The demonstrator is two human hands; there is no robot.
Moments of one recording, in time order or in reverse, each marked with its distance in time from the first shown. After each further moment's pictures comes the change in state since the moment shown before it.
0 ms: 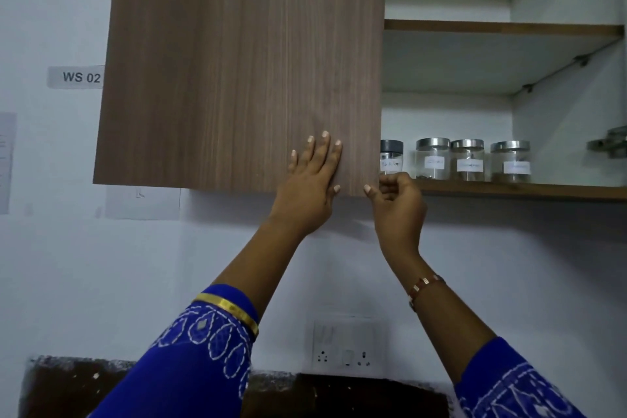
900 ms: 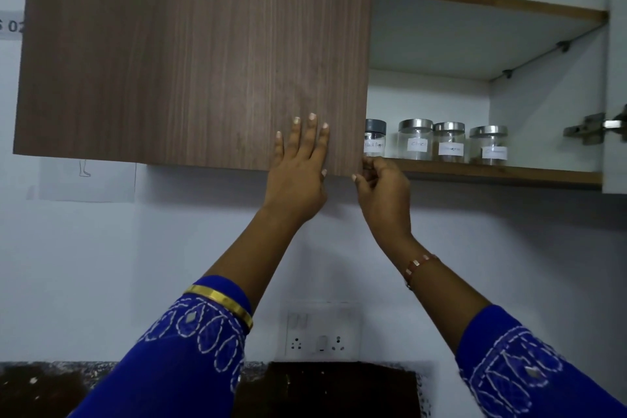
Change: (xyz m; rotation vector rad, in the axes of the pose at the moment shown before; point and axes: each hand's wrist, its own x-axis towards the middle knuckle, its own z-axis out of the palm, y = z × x) left_hand 0.011 -0.002 0.044 -0.006 0.072 -0.045; right_hand 0.010 0.030 0.009 -0.328 -0.119 -0.176
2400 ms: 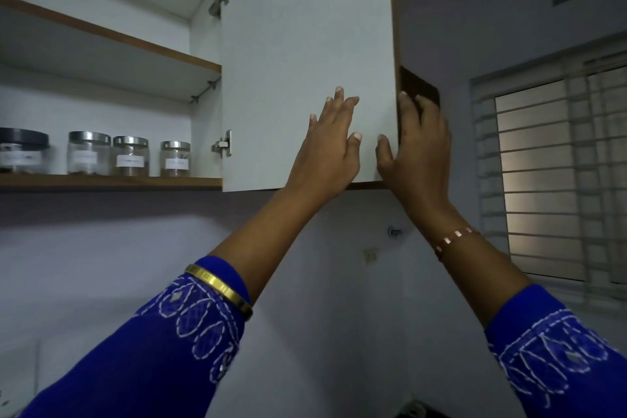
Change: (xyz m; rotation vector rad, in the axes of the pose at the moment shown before) left_hand 0.019 0.545 -0.164 -1.122 0.085 0.379; right_hand 0.006 0.054 -0.582 -1.042 0.384 -0.147
